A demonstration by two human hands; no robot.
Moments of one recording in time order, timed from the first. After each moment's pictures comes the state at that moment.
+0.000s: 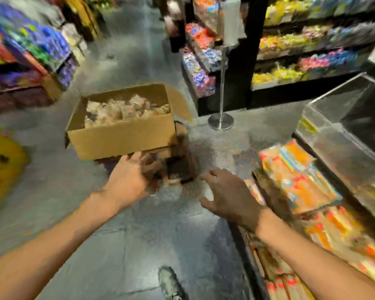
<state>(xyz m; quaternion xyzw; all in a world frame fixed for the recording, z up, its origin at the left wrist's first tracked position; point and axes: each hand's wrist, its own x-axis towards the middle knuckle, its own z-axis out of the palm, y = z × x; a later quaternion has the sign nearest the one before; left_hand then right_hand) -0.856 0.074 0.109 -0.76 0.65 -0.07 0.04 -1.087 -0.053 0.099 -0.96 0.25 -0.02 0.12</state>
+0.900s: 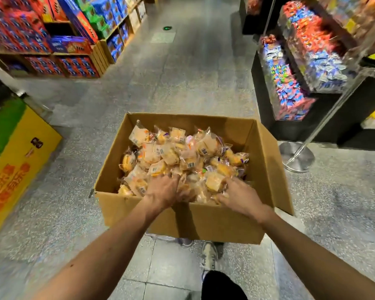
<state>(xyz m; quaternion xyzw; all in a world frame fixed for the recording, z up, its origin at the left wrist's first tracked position) -0.305 -0.167 -0.034 -0.90 0.39 0.18 0.10 -0.456 -0.344 -0.039 -0.93 0.26 0.16 0.22</state>
